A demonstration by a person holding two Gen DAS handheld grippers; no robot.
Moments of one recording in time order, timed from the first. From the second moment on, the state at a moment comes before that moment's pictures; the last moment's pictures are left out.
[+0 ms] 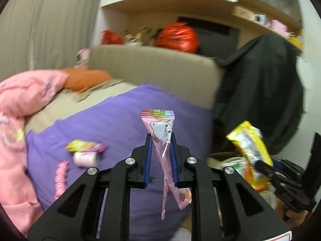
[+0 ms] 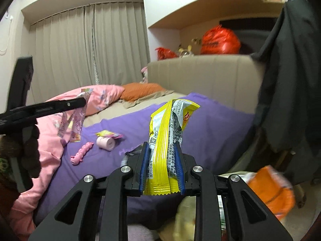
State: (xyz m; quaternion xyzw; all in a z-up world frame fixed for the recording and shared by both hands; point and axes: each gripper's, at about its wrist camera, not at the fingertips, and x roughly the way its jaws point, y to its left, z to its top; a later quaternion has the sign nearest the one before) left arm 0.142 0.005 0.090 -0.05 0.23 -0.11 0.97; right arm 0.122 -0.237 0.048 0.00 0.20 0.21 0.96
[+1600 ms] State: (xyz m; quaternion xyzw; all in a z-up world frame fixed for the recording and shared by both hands) left arm 0.245 -0.236 -0.116 0.01 0.44 -0.32 0.84; right arm 0.208 -0.380 -0.071 -0.02 0.44 0.13 0.89
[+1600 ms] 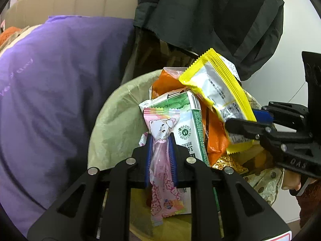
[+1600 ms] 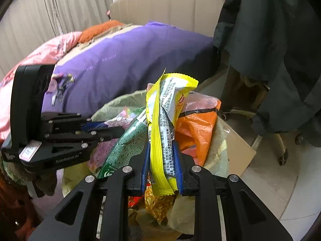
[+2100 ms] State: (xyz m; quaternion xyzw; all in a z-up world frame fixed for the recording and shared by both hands) left arm 0.240 -0.214 -0.103 -0.03 0.44 -0.33 0.84; right arm 0.185 -0.366 -0.059 -0.04 0.45 0.10 0.88
